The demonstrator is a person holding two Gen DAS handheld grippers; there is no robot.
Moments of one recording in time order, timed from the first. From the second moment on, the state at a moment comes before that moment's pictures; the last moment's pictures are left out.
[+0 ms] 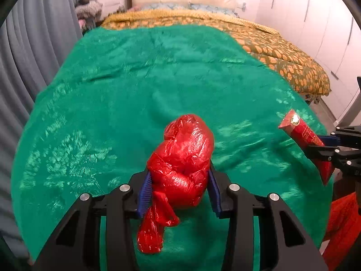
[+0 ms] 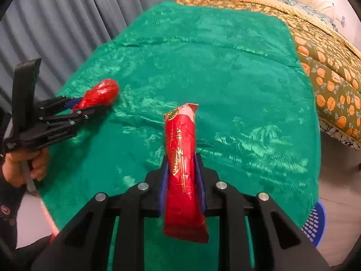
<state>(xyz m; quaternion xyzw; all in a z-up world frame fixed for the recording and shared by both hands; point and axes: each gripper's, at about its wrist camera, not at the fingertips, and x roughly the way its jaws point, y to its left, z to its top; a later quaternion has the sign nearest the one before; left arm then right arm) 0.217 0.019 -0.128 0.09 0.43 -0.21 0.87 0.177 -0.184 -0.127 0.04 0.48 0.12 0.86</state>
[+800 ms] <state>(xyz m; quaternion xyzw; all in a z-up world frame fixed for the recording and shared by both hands) 0.127 -0.114 -0.063 0.18 0.32 -0.24 0.90 0.100 -0.266 -0.097 0.15 0.43 0.11 0.88</state>
